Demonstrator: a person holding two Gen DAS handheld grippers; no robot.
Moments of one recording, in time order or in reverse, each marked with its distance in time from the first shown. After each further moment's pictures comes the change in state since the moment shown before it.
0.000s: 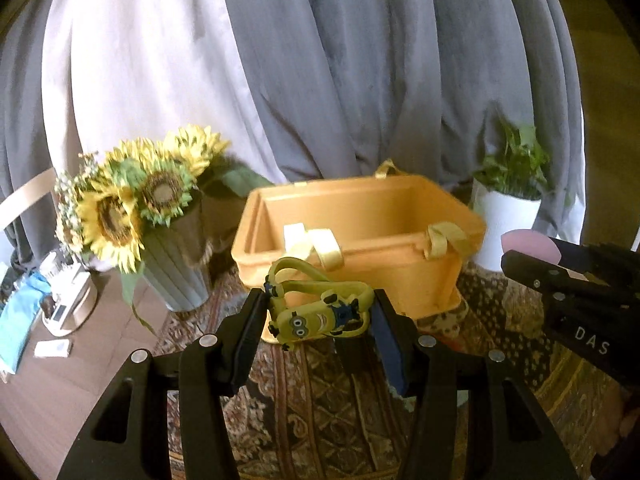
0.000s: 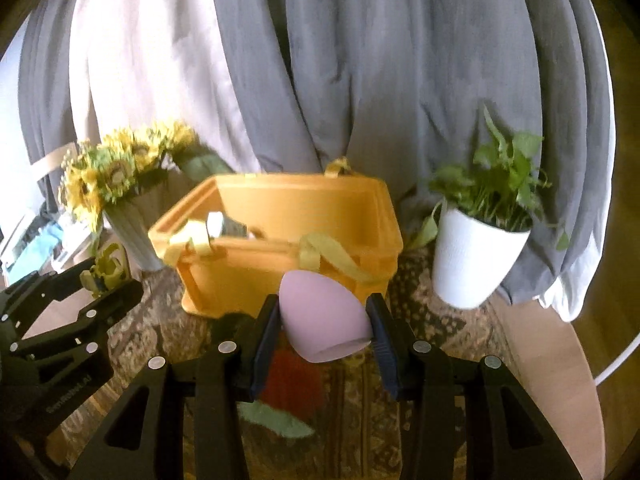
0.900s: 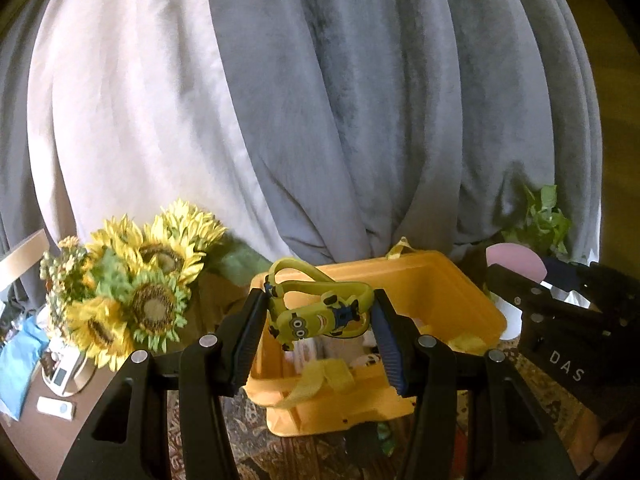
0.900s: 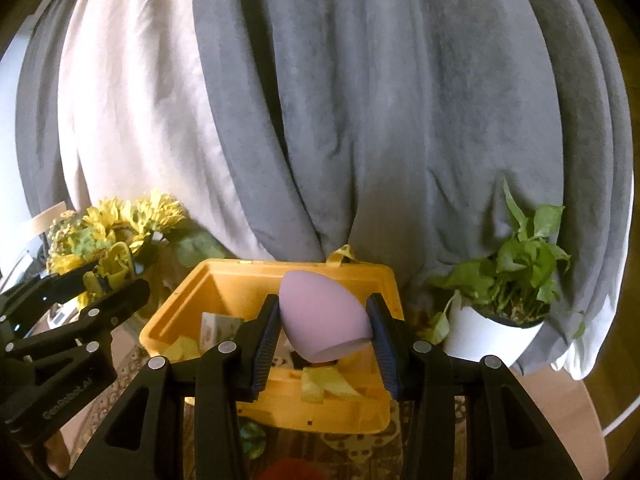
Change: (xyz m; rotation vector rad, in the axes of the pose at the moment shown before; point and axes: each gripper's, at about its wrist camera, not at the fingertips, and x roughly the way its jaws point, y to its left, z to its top) left arm 0.035 0.005 0.089 0.011 -0.110 0.008; right arm 0.032 0.001 0.080 0.032 -0.148 0.005
